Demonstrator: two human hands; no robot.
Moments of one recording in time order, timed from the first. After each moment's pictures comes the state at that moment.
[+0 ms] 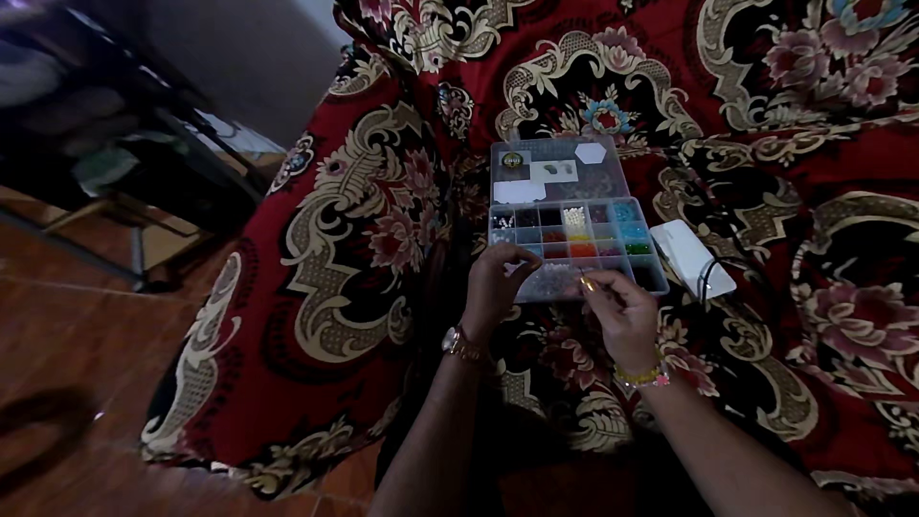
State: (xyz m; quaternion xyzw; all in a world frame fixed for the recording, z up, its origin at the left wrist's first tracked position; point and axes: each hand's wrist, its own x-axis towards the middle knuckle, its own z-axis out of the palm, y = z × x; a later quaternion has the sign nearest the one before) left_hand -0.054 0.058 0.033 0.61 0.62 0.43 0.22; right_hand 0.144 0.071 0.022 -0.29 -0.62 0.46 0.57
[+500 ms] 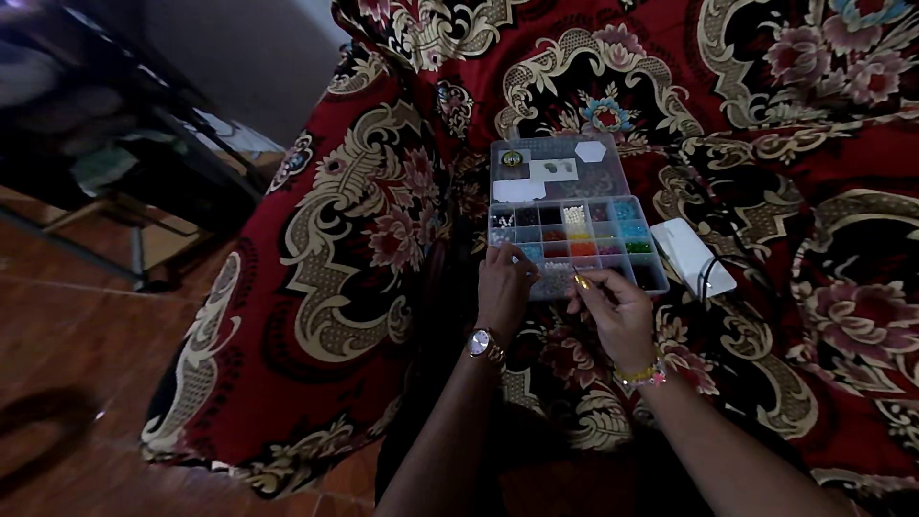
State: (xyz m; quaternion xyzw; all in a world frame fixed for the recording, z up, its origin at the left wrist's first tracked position) left_hand -0.035 0.061 0.022 0.66 0.69 0.26 0.10; right_hand 0.142 0.071 0.018 -0.30 -0.62 0.47 0.55
